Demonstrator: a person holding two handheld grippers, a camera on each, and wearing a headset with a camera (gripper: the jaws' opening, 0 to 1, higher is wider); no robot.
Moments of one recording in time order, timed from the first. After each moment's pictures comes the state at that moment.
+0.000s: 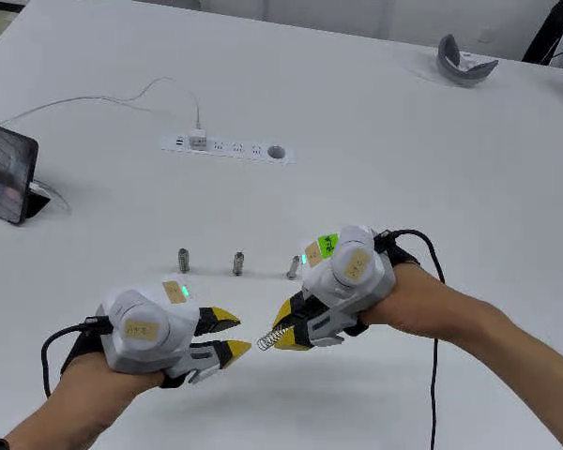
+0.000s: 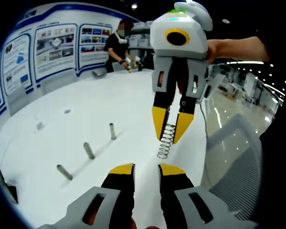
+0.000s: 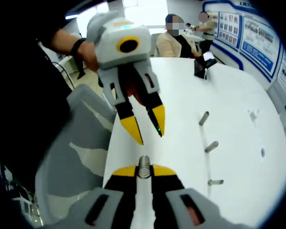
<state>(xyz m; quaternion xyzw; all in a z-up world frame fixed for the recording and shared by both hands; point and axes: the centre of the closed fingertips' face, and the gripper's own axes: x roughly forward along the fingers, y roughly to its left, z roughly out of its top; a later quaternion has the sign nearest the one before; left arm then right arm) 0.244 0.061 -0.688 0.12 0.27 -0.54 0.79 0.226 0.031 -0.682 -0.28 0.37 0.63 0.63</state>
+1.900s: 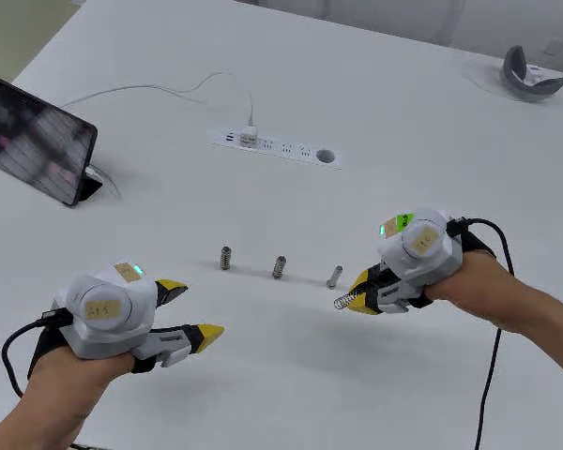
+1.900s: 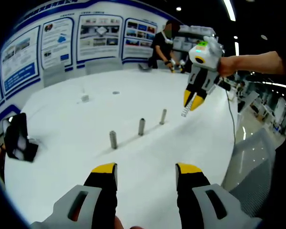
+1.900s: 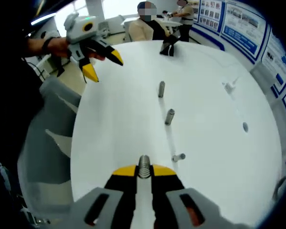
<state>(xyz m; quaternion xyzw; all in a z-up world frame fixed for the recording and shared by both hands) 0.287 0.162 -0.700 0.06 0.31 -0.39 0.87 0.315 -0.033 -0.710 -0.31 0.41 0.54 0.66</state>
